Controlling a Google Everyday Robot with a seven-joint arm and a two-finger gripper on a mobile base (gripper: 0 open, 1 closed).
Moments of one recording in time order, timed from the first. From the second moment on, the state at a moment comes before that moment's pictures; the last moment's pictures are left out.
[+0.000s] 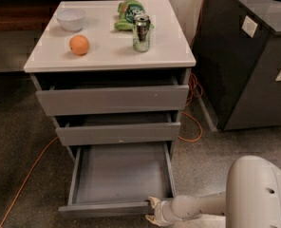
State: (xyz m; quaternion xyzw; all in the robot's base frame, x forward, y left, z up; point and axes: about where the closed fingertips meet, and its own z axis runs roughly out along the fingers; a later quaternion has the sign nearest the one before) arm 0.439 -0.060 0.175 -0.65 0.70 0.16 0.24
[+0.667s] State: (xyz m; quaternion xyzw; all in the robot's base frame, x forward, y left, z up) arm 0.439 -0.060 0.183 -0.65 0.70 0.16 0.24
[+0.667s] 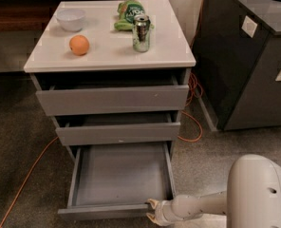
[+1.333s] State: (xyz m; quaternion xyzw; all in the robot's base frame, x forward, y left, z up) arm 0.439 -0.060 0.188 -0.65 0.70 0.16 0.24
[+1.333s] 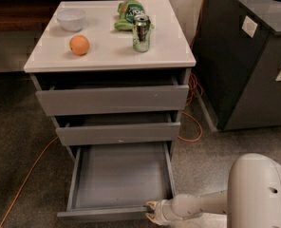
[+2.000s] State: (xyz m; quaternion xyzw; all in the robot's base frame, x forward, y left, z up) arm 0.432 -0.039 0.247 -0.66 0.68 0.18 0.25
